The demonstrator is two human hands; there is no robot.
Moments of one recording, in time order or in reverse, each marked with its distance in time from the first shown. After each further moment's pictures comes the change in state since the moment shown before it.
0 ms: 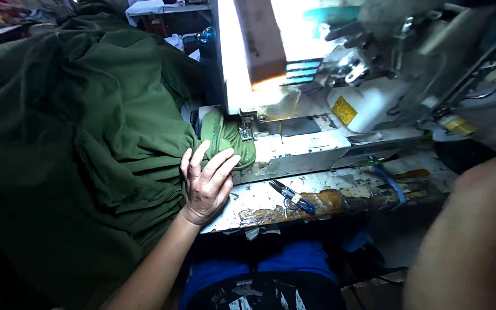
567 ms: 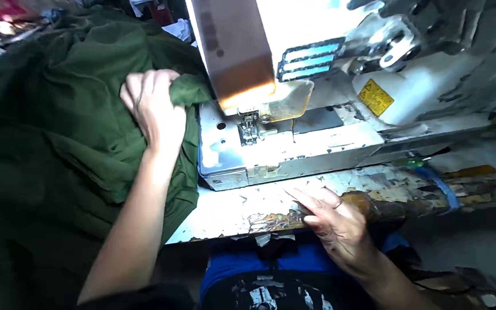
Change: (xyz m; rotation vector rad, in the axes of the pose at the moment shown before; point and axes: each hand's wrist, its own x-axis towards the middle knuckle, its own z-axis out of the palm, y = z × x) left_hand 0.108 -0.111 -0.003 0.447 -0.053 -0.202; right_hand -0.146 -0.009 0.077 0.009 -0.767 -0.320
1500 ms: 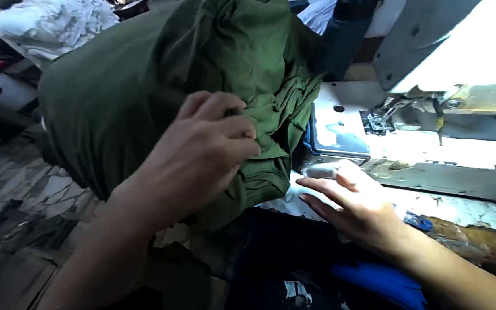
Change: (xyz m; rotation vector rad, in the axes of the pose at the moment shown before) left_hand -0.041 -0.026 -0.244 -0.170 -0.609 0.387; right_hand 0.066 -0.065 0.085 0.128 -0.289 -0.391
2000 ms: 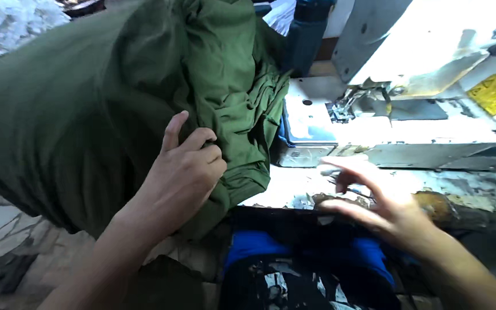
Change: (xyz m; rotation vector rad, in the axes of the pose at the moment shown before) left_hand -0.022 -0.005 0.047 0.055 -0.068 0.021; right_hand -0.049 -0.001 -0.049 0.023 -0.069 0.300
